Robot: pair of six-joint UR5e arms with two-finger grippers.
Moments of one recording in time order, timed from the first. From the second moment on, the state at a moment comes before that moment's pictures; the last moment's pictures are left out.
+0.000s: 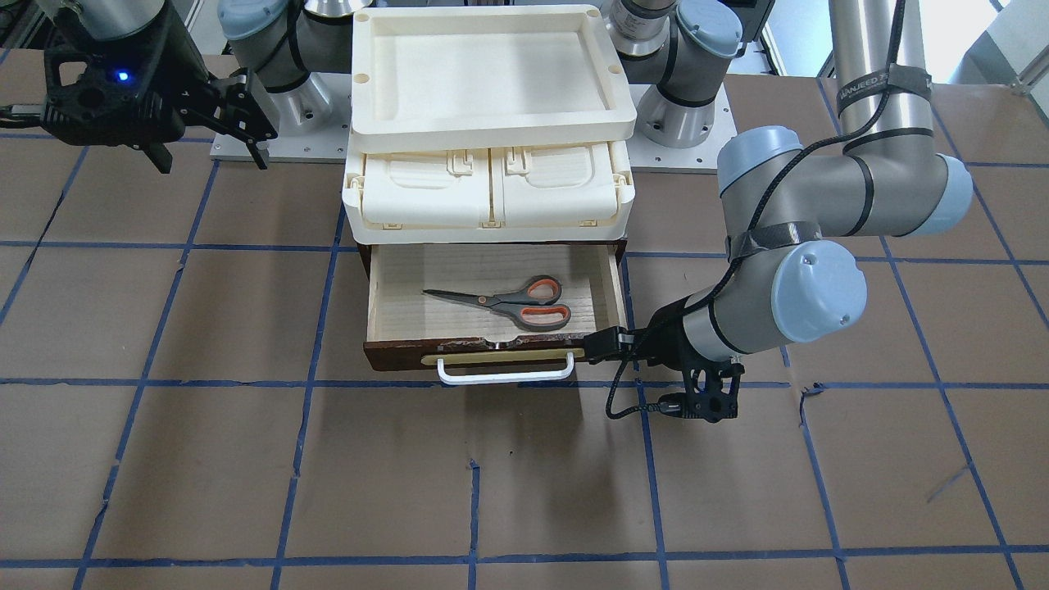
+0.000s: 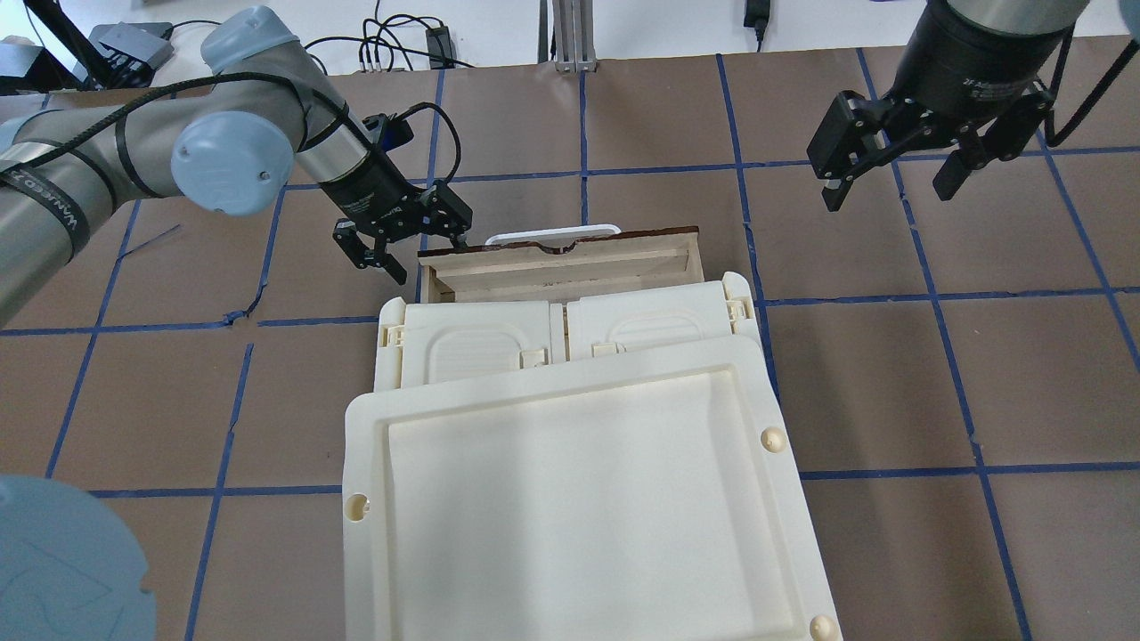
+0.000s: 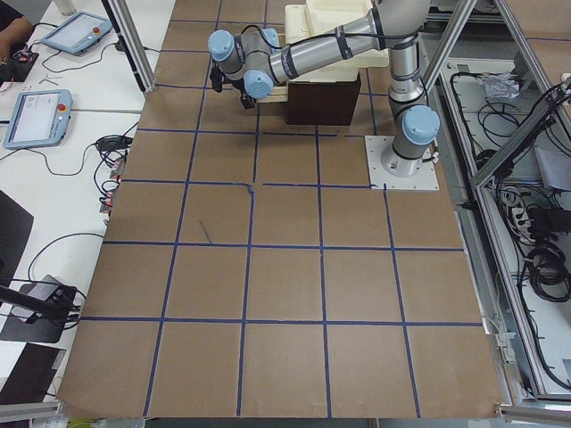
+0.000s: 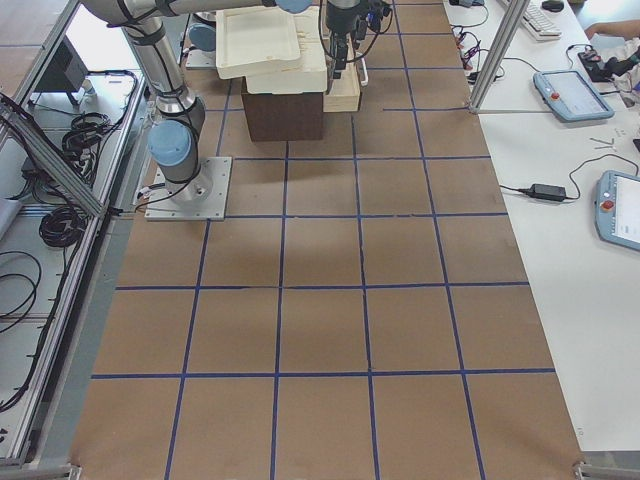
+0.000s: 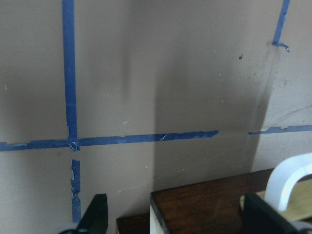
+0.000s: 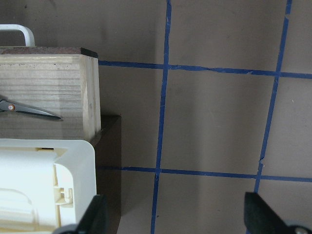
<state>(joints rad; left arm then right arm) -1.53 -1.94 -1.61 -1.46 1.24 0.01 1.53 -1.59 1.47 -1.38 -1.55 -0.12</state>
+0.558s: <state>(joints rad) -1.53 -1.91 -1.61 -1.56 1.26 0.01 1.54 -1.60 1.47 -1.44 -1.55 -0.12</state>
